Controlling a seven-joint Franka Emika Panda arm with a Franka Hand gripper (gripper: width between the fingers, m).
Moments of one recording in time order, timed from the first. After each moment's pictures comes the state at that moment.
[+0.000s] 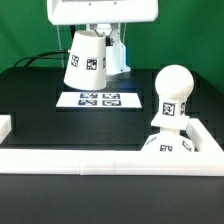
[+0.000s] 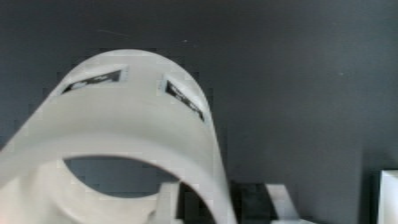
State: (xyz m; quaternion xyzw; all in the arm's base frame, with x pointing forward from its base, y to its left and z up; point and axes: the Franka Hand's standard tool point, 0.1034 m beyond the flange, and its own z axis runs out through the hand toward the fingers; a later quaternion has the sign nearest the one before) arm 0.446 -0.015 0.157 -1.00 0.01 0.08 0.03
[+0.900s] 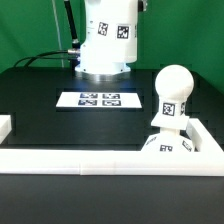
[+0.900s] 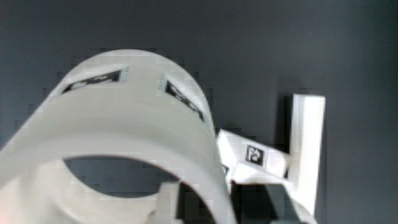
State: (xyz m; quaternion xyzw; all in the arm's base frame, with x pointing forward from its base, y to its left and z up) arm 0.528 0.038 0.237 -1.00 0.00 0.08 0.03
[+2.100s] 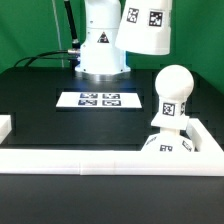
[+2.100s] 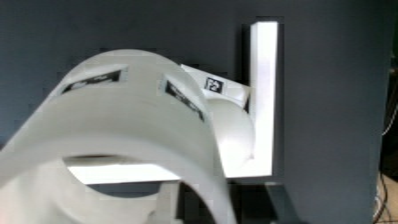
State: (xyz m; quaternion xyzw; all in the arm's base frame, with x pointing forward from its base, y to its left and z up) arm 0.584 0.084 0.249 -1.00 0.02 0.06 0.04
